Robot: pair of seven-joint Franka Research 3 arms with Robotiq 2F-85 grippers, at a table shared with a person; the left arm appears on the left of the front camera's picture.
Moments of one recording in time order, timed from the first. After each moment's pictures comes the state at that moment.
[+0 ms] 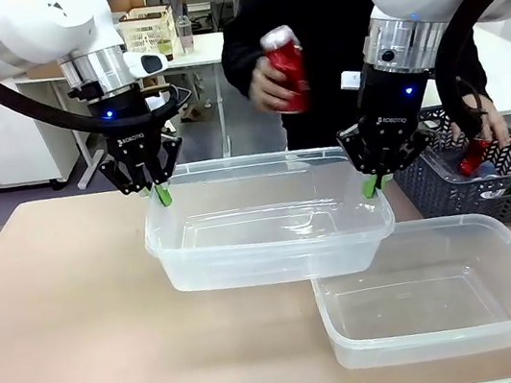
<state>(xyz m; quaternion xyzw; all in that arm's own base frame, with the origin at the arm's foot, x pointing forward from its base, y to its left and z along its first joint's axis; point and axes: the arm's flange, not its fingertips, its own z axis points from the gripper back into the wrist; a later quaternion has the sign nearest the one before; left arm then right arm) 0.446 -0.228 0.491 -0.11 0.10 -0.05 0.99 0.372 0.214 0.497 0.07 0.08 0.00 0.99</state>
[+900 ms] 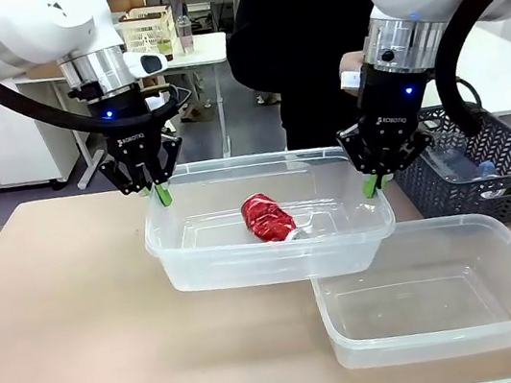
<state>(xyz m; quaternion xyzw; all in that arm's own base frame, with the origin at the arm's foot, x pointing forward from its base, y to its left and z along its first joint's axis) 0.446 -0.228 0.491 -0.11 0.10 -0.05 0.99 0.372 0.214 0.497 0.07 0.08 0.00 0.99</state>
